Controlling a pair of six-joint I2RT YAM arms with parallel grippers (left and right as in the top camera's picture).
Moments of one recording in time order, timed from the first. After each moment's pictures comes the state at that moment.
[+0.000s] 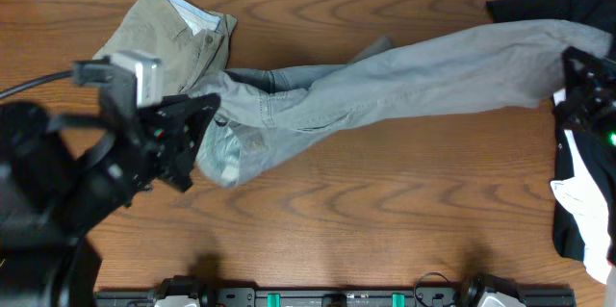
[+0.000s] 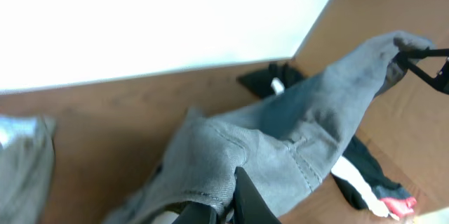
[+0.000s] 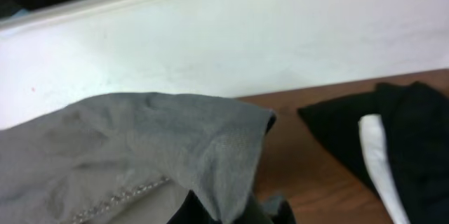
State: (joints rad) left arm 0.02 0.97 1.67 -1.08 0.68 -0.11; right arm -0.33 0.98 1.50 -0.85 -0.40 0.16
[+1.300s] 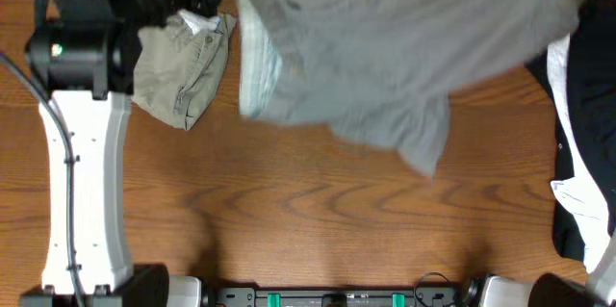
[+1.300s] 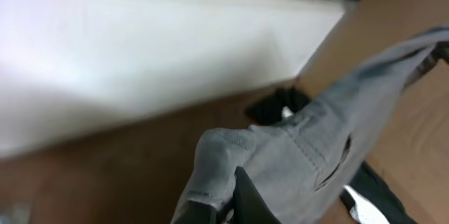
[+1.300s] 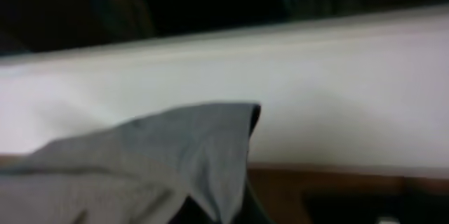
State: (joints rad) left arm -0.03 1.59 1.97 -0.72 0.74 -0.16; right arm -0.34 1.49 1.83 -0.48 -0.57 0.13
